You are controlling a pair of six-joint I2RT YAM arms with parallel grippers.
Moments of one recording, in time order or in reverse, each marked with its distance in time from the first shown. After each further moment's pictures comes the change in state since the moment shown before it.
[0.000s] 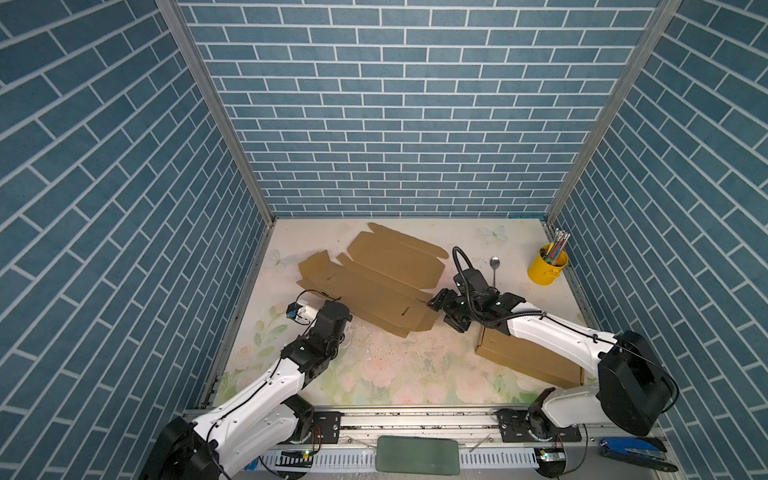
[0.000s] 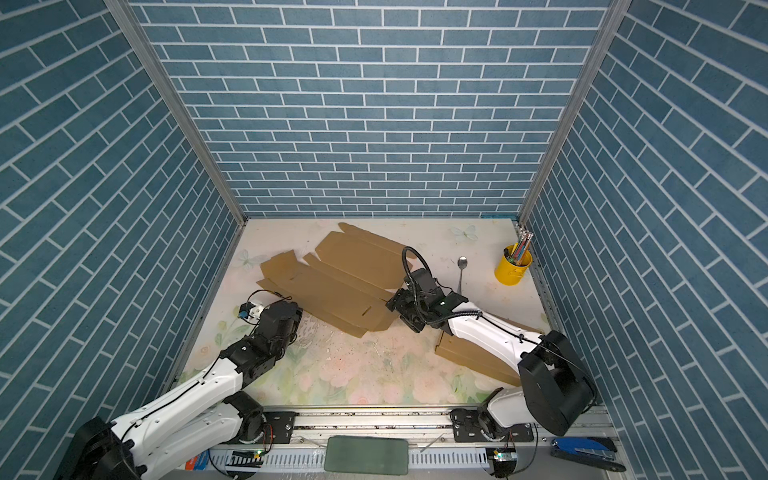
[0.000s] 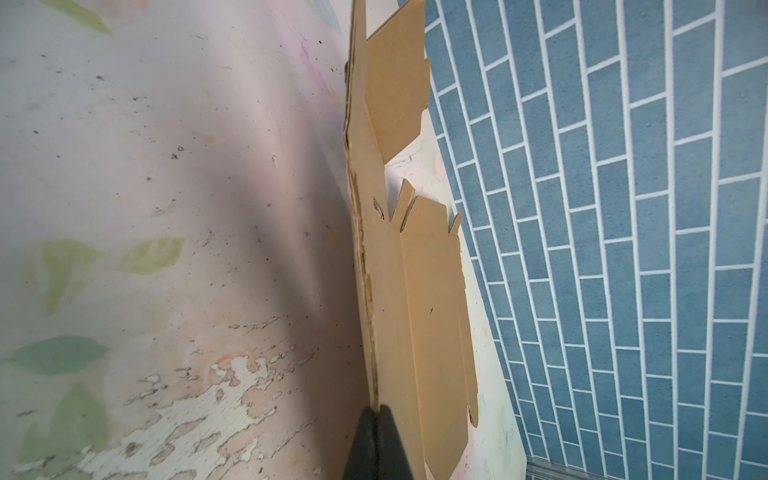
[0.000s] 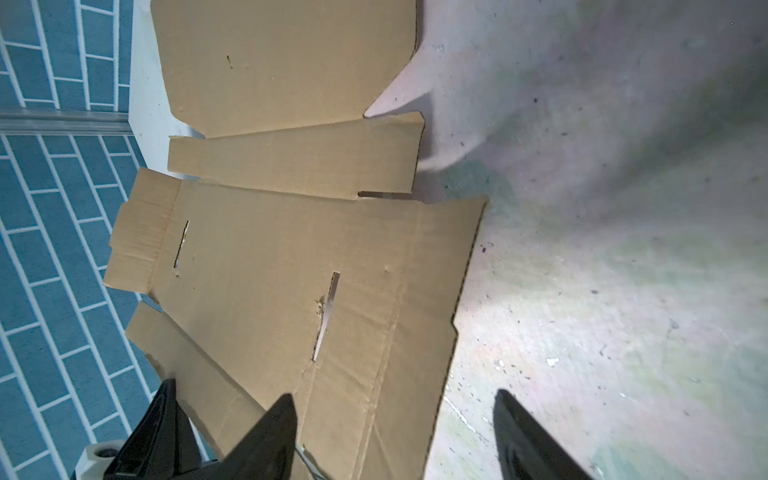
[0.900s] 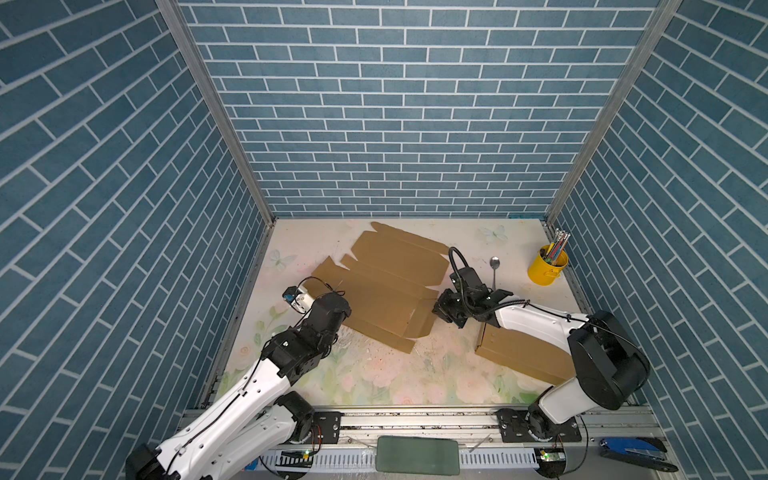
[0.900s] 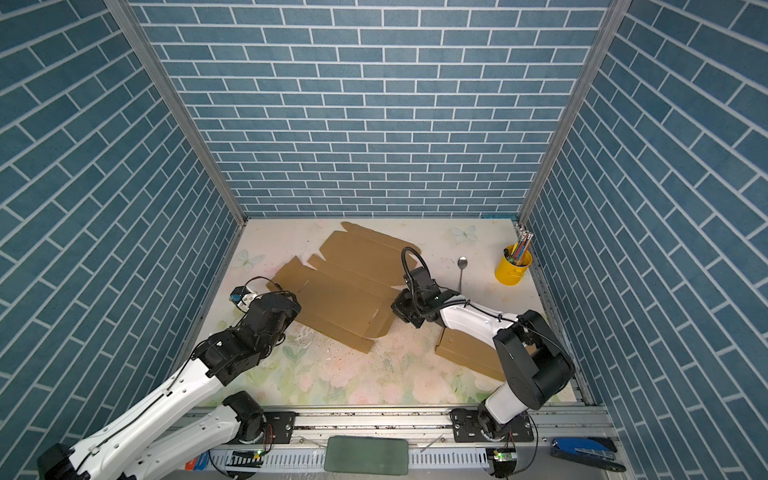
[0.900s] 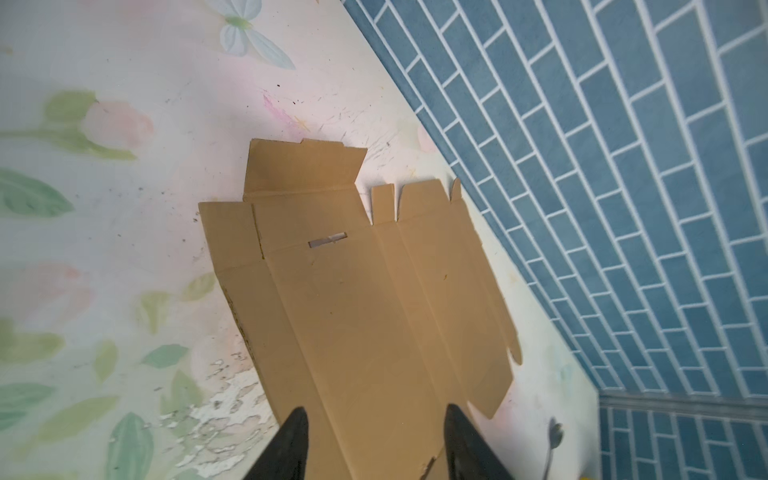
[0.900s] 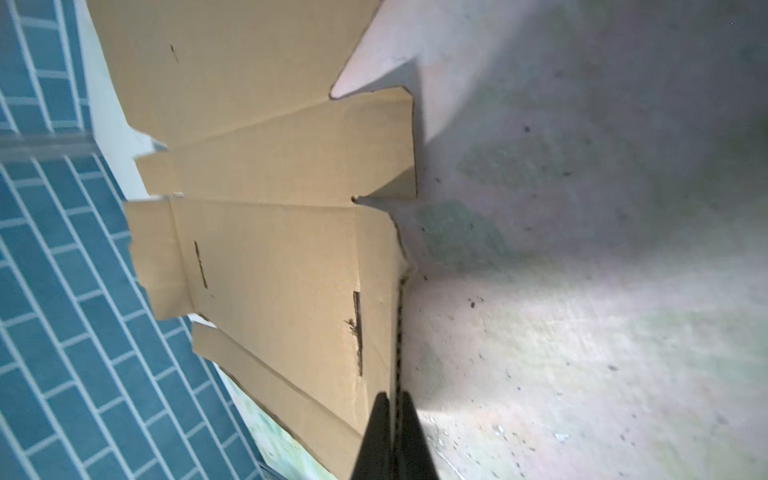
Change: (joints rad) left arm -0.061 -0.079 0.308 -0.504 -0.002 0.259; right arm -0.064 0.172 0.086 0.010 -0.069 -0.098
